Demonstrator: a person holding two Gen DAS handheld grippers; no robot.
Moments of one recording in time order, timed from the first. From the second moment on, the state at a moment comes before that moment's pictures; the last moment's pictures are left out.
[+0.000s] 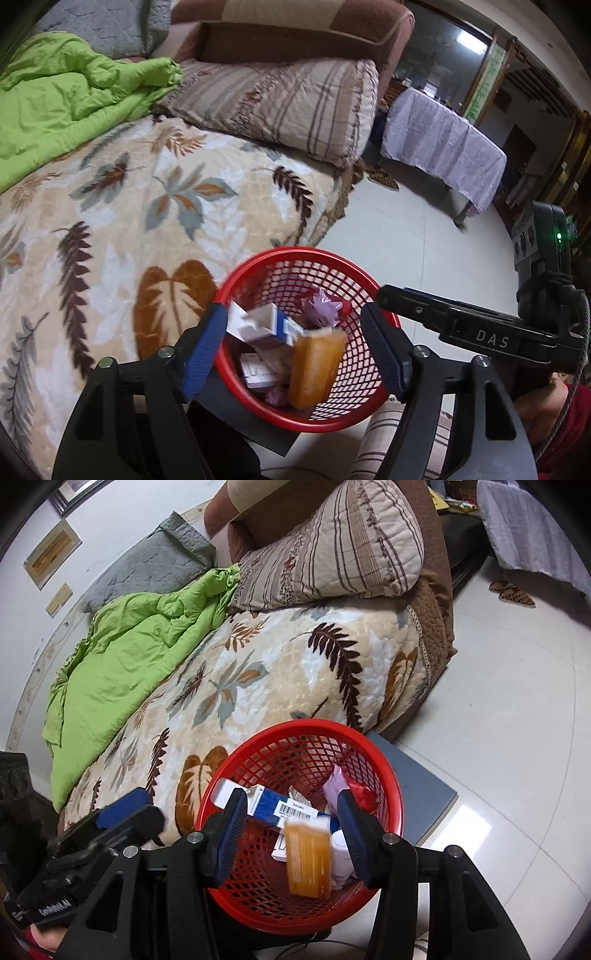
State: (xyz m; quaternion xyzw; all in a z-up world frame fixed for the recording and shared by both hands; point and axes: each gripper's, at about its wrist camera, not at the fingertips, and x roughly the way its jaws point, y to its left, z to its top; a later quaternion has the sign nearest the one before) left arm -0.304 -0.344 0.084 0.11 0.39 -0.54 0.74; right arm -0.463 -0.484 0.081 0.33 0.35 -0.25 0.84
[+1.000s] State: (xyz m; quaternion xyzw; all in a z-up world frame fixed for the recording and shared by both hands) left arm -0.281 -0.174 0.130 0.14 0.20 -0.31 0.92; right arm -0.432 -0.351 0.144 0.12 0.31 -0.46 0.82
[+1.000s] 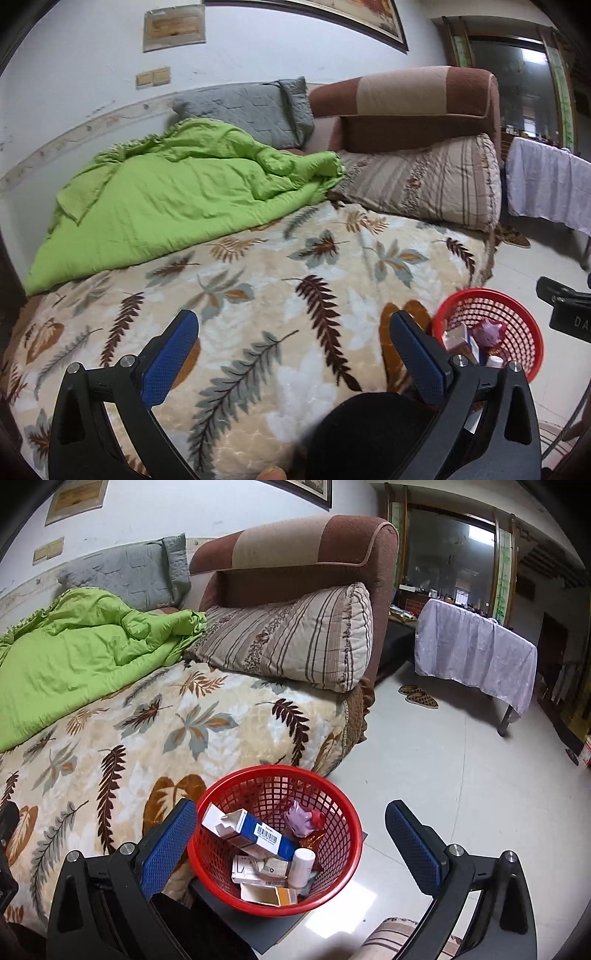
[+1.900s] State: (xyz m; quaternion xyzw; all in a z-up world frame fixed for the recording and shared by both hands) left arm -0.281 -0.189 0.115 0.17 0.24 -0.31 0.90; right arm -0.431 -0.357 0.137 0.13 0.32 -0.45 0.82
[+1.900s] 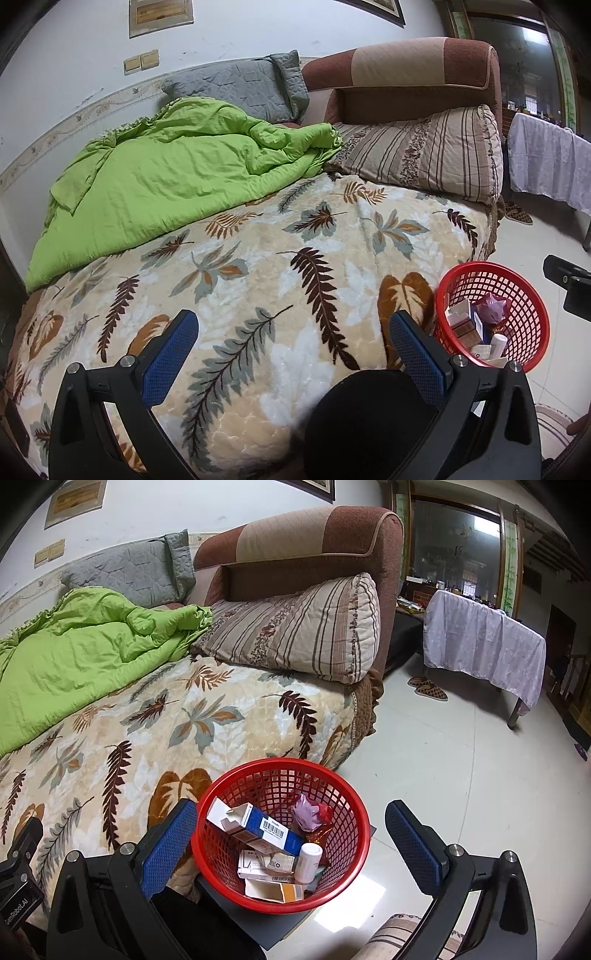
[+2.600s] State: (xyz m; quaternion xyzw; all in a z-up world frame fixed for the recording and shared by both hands) left arm -0.282 -0.191 0.116 0.17 0.24 -0.31 0.90; right arm -0.429 -0.359 0.133 0.14 0.32 -0.45 0.82
